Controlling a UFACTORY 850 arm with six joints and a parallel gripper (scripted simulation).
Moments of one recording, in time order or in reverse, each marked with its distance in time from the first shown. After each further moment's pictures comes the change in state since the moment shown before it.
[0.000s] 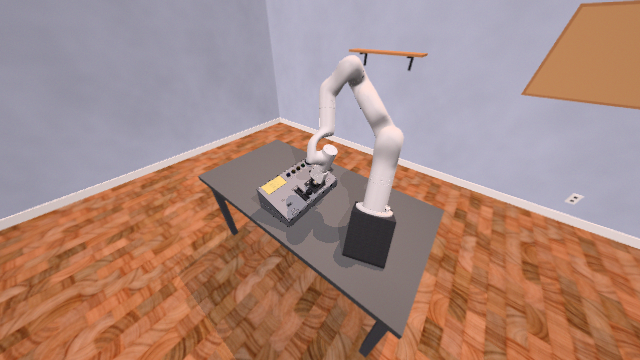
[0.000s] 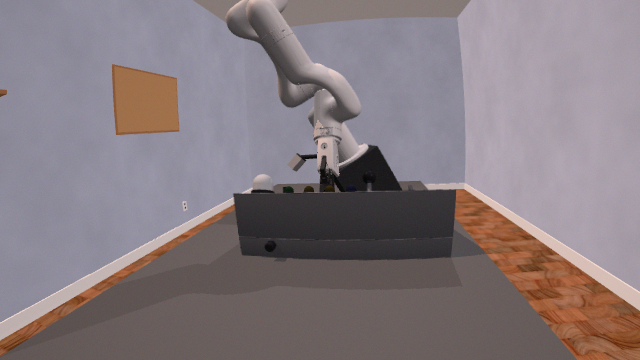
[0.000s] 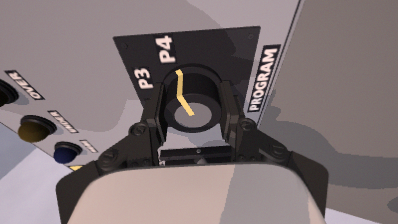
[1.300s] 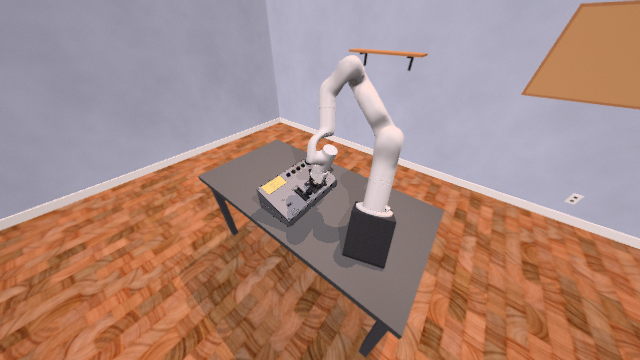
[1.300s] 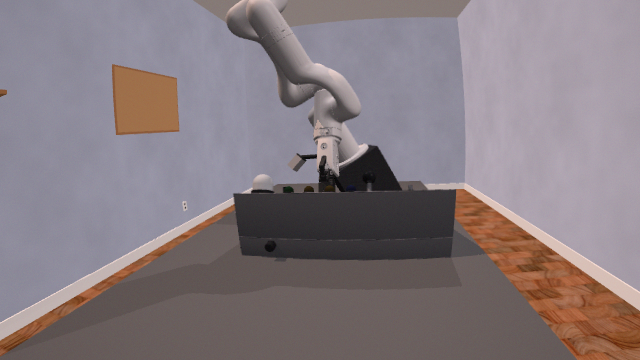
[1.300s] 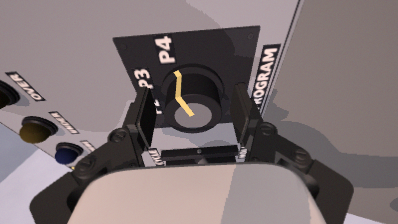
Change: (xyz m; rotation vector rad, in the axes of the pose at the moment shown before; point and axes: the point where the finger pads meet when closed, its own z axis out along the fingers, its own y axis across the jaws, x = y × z) arm 0.000 0.000 0.000 0.000 0.000 0.009
